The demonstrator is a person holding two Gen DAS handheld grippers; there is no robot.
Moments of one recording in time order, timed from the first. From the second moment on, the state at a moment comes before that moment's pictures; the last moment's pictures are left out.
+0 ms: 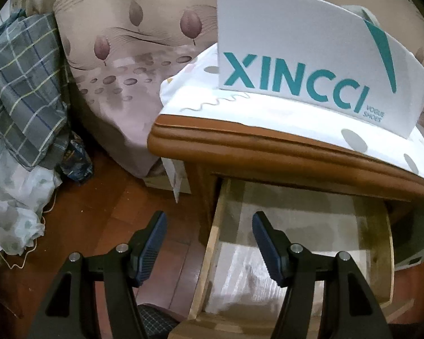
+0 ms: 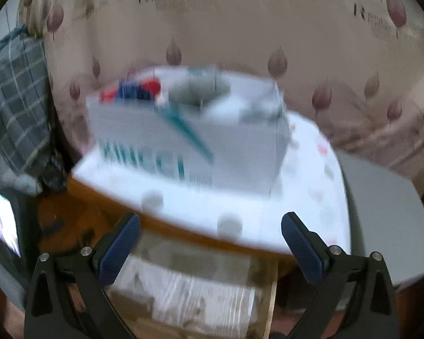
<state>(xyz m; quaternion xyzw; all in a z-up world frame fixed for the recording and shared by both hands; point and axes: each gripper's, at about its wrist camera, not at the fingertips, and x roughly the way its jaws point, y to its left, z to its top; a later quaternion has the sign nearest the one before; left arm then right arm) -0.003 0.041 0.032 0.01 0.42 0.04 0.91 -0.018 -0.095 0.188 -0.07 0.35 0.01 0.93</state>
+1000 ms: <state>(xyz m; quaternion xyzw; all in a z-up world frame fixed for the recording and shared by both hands) -0.004 -0.003 -0.008 0.06 0.45 0.00 0.89 -0.026 -0.127 0.048 -0.03 0.45 0.00 0.89</state>
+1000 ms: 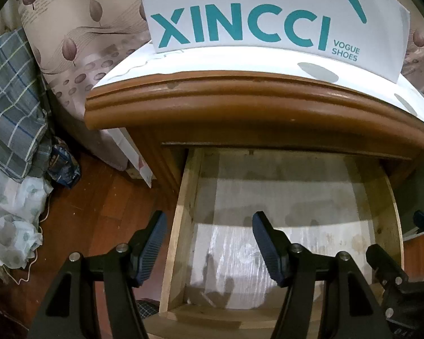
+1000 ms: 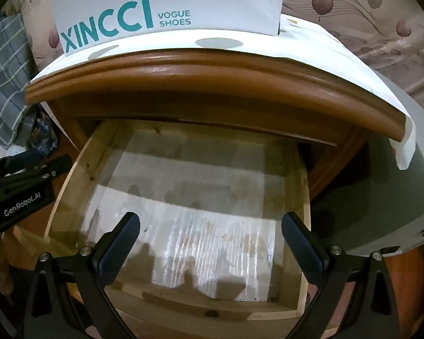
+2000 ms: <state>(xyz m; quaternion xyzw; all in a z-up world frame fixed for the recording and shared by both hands) -0.004 -0.009 -0.011 0.06 0.46 -0.01 0.89 -0.026 -0.117 0.043 -0.05 0.46 0.01 0.89</state>
